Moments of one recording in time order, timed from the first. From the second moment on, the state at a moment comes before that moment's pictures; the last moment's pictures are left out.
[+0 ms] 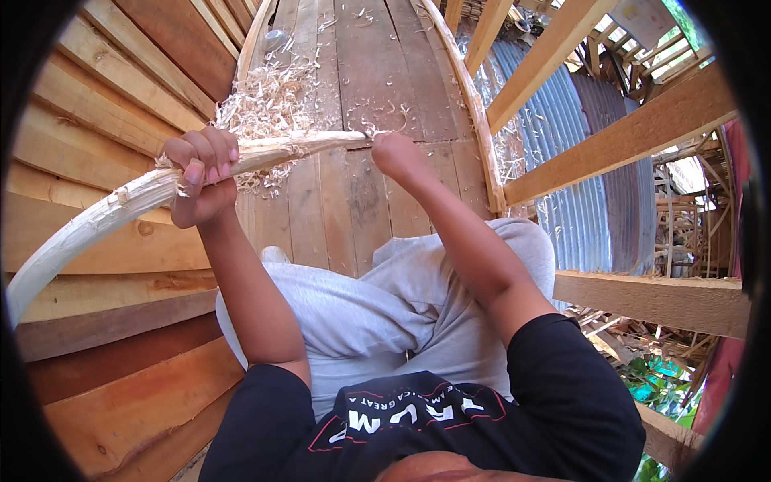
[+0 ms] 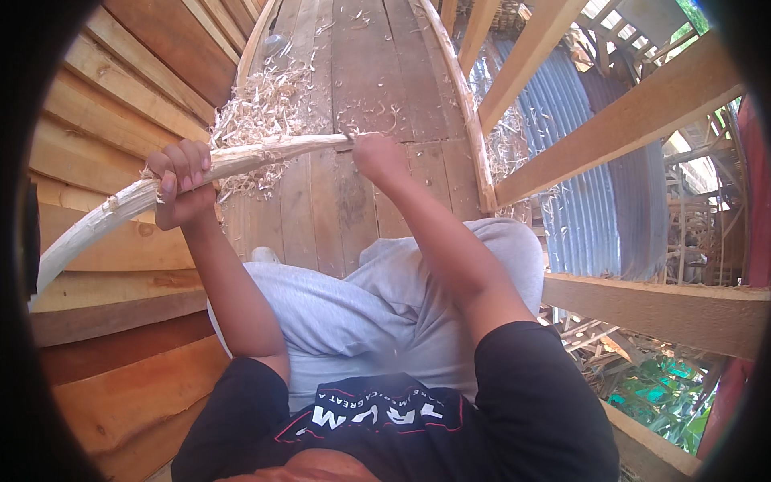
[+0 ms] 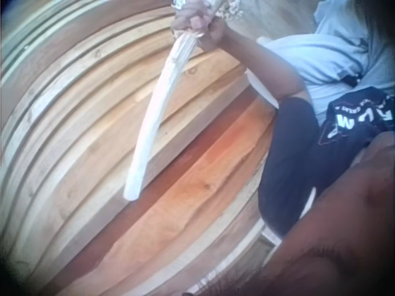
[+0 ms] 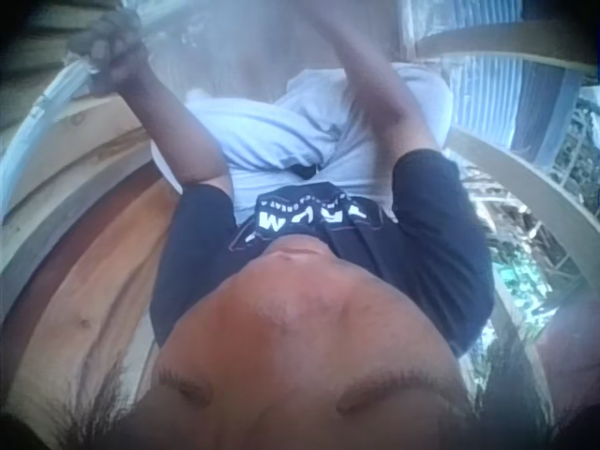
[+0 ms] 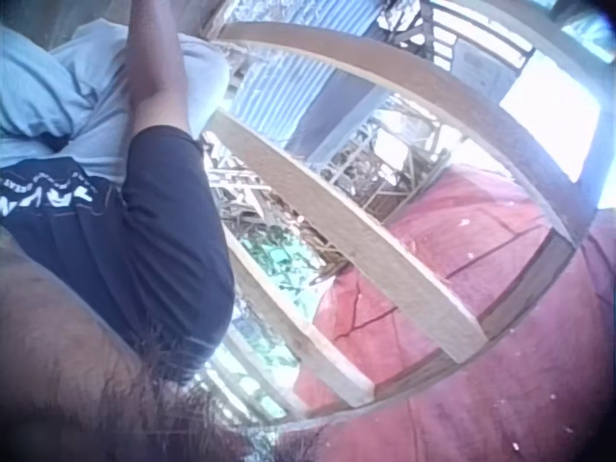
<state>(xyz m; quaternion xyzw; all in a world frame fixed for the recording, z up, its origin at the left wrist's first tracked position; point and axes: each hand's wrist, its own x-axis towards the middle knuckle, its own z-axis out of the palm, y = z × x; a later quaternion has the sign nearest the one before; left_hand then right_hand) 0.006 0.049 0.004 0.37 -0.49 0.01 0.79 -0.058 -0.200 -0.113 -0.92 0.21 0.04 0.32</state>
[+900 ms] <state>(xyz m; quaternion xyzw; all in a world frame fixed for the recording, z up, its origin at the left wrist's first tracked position) 0.002 0.043 0.003 0.36 -0.48 0.02 0.80 -0.047 -0.232 -0.158 -0.92 0.25 0.04 0.30</state>
